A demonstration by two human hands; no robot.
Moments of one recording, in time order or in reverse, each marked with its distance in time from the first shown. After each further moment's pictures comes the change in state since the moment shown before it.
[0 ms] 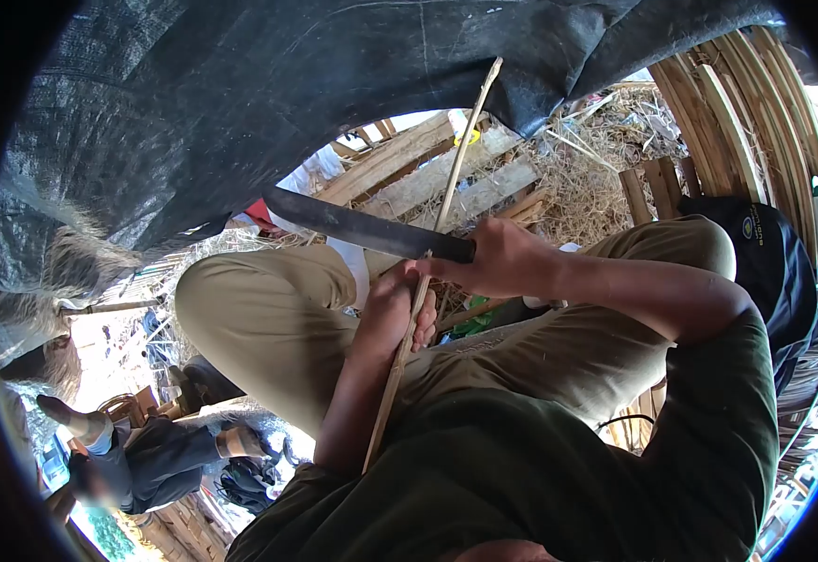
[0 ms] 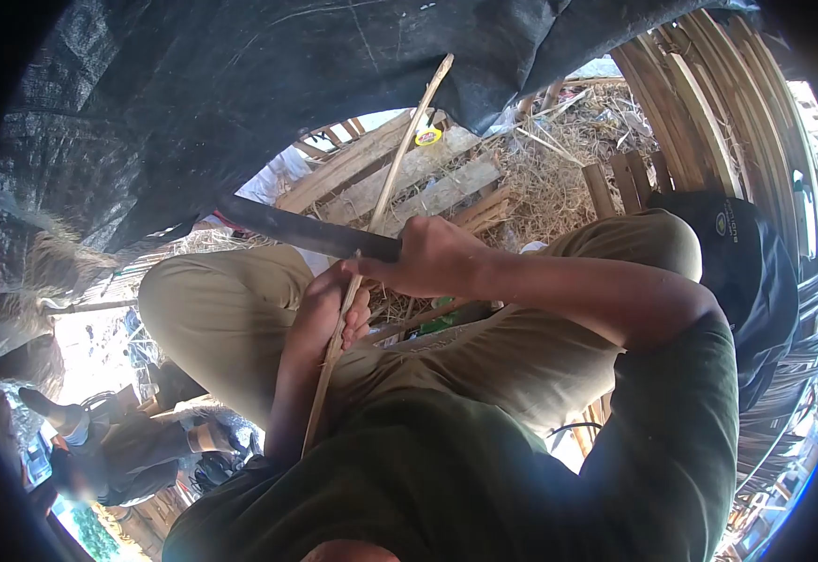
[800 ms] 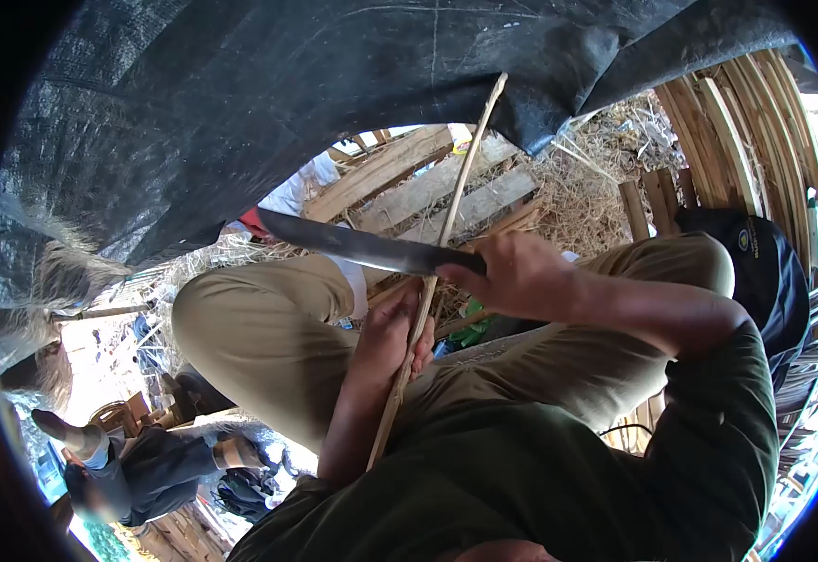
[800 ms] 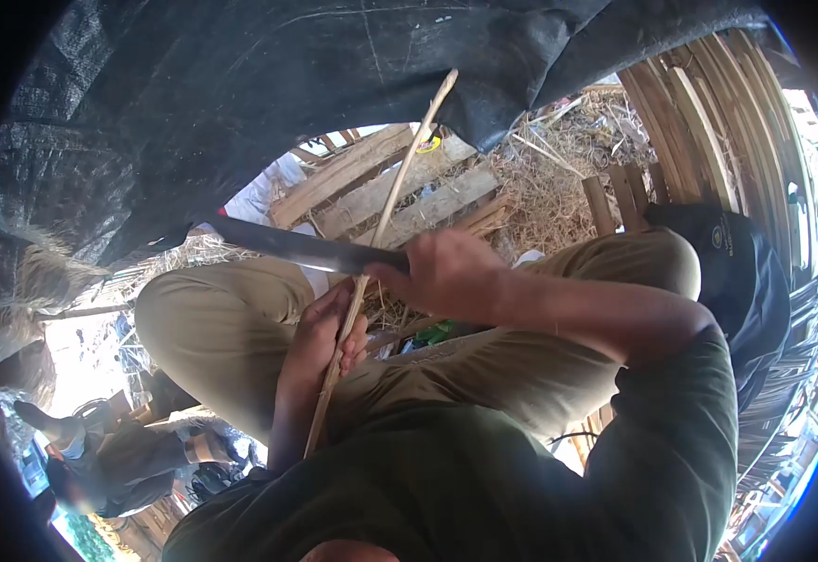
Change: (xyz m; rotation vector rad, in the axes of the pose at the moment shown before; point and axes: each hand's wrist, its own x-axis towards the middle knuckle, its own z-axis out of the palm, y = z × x) left_hand -0.011 0.002 -0.016 -0.051 -0.034 0.001; right_hand 0.039 0.063 0.025 -0.947 0.438 -0.534
